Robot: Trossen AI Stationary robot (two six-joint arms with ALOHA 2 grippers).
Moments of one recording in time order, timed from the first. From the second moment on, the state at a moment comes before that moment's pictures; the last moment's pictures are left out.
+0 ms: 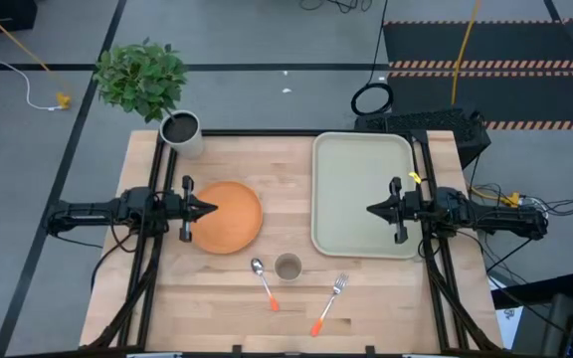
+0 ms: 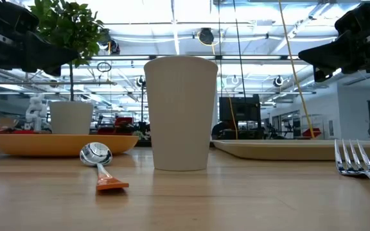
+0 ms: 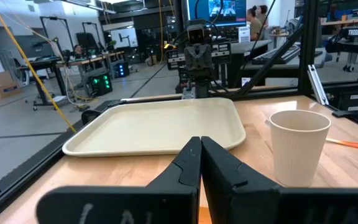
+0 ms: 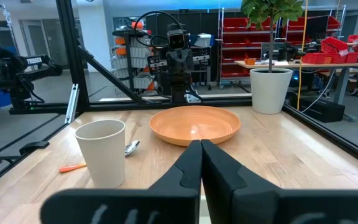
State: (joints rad) left arm 0.02 0.01 0.01 0.02 0.00 0.13; right arm -0.06 0.01 0.01 0.01 -0.05 0.04
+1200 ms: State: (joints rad) left arm 0.02 0.01 0.01 0.03 0.00 -0.05; right arm -0.06 0.01 0.01 0.01 -0.05 0.04
